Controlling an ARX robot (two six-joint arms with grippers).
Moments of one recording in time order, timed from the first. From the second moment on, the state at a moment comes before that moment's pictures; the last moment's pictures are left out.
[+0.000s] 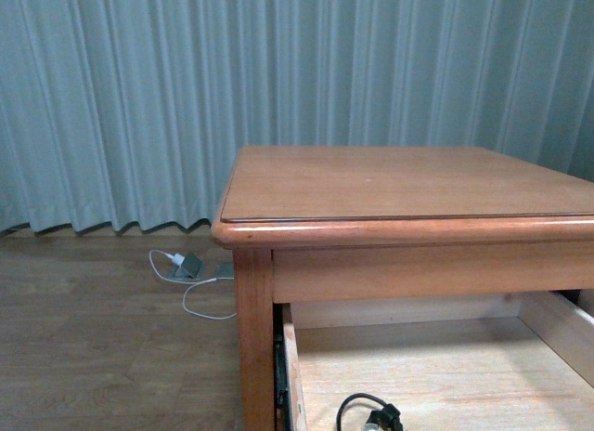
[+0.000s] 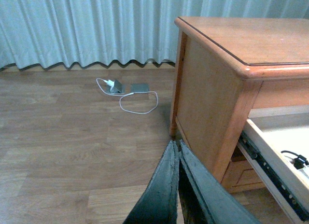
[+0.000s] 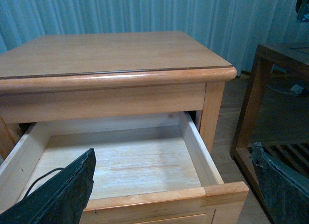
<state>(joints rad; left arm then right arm) -0.07 0.33 0.11 0.22 -0.03 -0.01 0.00 0.28 0.08 0.21 0.00 0.00</state>
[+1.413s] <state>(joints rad) 0.00 0.00 0.02 0.00 0.00 -0.01 0.14 0.87 0.30 -0.11 -0.08 -0.04</state>
